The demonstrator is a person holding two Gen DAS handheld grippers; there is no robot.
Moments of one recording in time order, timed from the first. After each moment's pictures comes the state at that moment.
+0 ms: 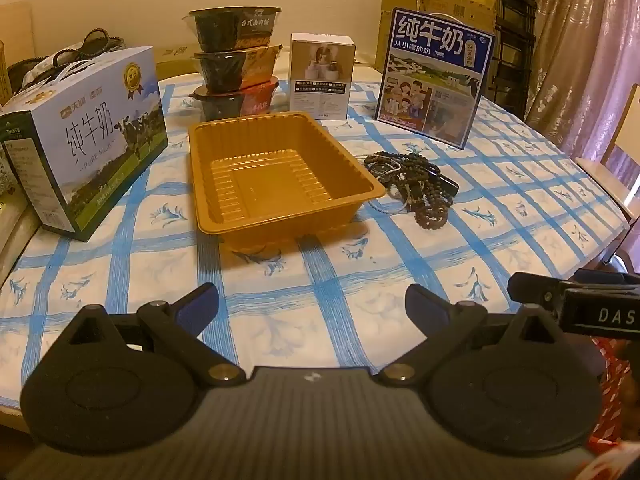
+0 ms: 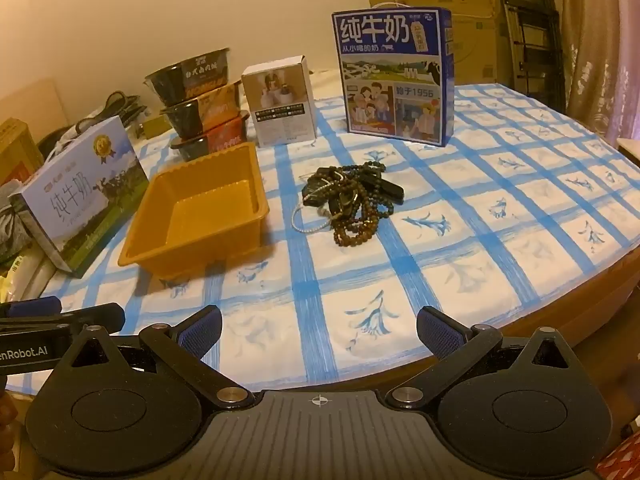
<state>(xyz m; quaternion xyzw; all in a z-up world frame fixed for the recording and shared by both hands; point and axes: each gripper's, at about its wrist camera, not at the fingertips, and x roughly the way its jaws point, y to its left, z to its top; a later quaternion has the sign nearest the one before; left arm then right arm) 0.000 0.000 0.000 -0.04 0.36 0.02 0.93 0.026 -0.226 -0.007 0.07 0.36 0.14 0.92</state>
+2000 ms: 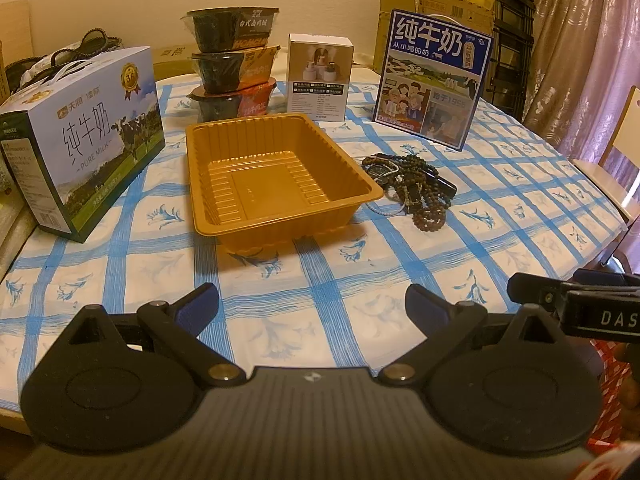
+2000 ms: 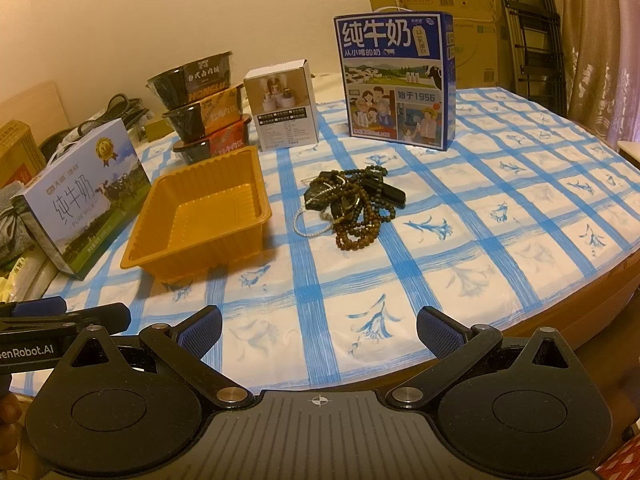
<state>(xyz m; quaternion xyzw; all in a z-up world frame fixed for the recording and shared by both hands) 0.002 -0.002 0.000 -0.04 0.36 0.02 0.93 0.024 -0.225 -0.004 0.07 0.36 0.14 0.92</state>
